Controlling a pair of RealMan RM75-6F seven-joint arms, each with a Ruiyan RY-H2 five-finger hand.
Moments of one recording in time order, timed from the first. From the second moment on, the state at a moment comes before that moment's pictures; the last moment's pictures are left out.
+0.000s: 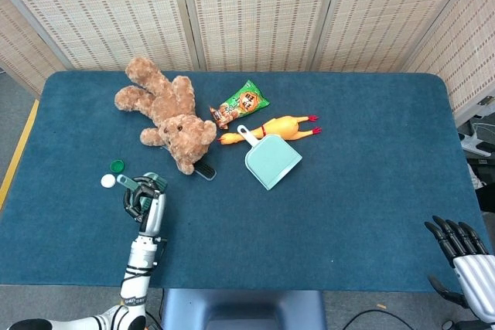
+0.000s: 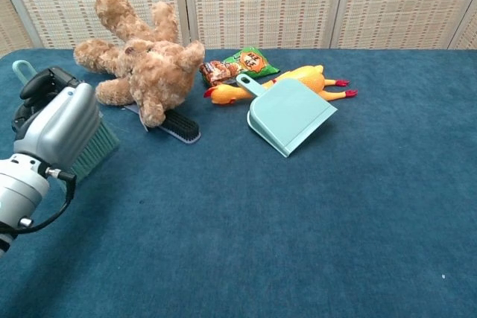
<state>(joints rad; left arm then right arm) -0.52 -1.97 -0.08 -1.07 1.32 1.53 2.34 -0.07 -0.84 -0.14 -1.81 -1.73 1.52 0.01</state>
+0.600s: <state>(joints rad) -0.57 -2.00 -0.20 -0.69 1.24 1.47 2.15 -0.08 -0.85 -0.14 -1.82 -1.73 1.51 -0.03</state>
